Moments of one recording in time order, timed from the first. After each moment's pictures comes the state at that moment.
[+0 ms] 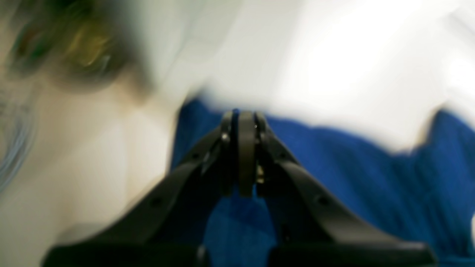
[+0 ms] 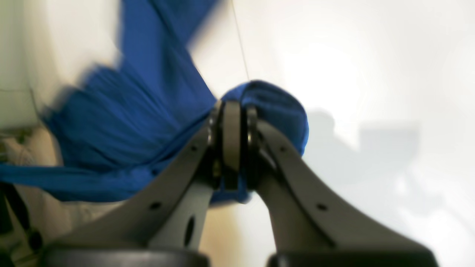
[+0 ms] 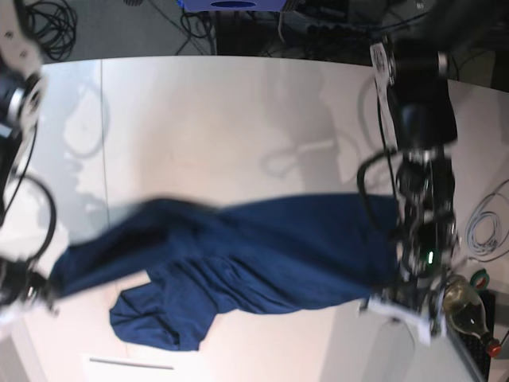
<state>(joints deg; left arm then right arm) -24.9 -9.0 -9.2 68.1 -13.2 3.0 30.4 32.8 19.8 17.4 57.0 34.5 9.9 -62.4</state>
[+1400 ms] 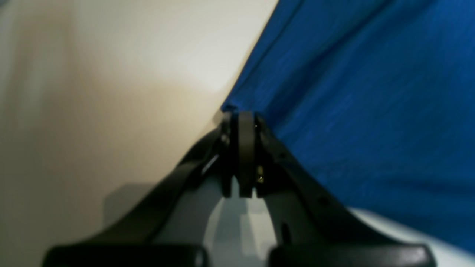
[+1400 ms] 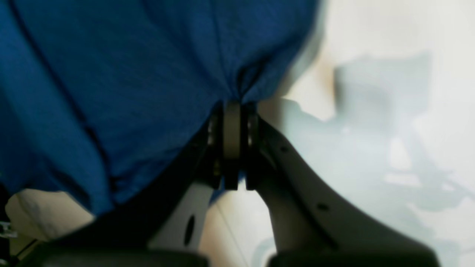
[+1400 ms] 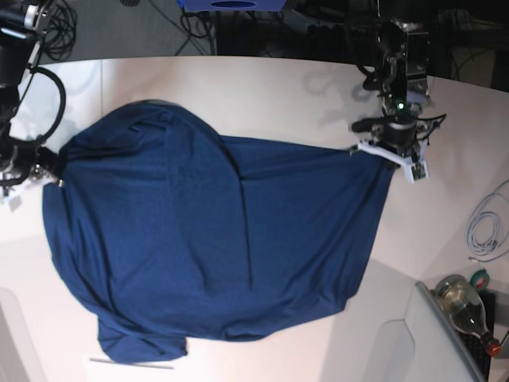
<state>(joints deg) 11.6 -9.7 -8.4 73.3 -13.2 7.3 14.2 4.3 17.8 24.1 63.3 33.9 9.8 -62.1</state>
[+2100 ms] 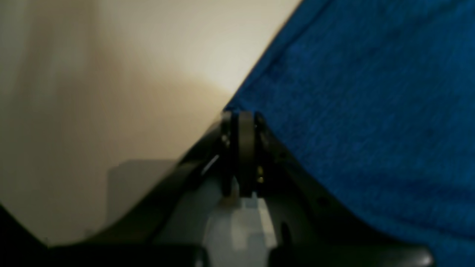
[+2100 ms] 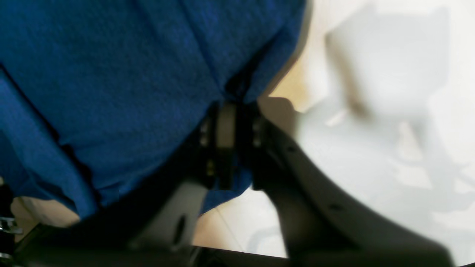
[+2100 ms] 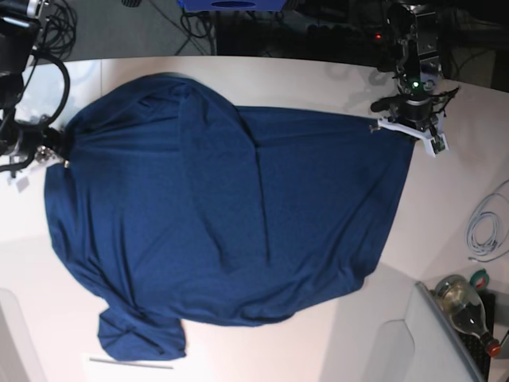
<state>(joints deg) 15.4 -8.6 -15.8 73.3 -13.0 7.3 14.3 1.4 17.5 23.9 62.7 34.4 9.6 -64.3</state>
